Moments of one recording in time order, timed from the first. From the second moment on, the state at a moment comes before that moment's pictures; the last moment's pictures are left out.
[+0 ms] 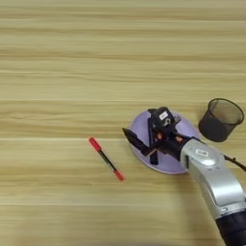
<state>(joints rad) -0.05 -0.22 0.13 0.05 0.03 0.20 0.53</state>
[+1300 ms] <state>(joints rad) 0.05 -0.22 0.30 0.04 0.00 0.16 0.60</state>
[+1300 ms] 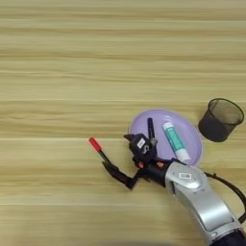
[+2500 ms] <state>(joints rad) 0.04 -0.19 0.36 0.16 -0.07 0.22 0.55</state>
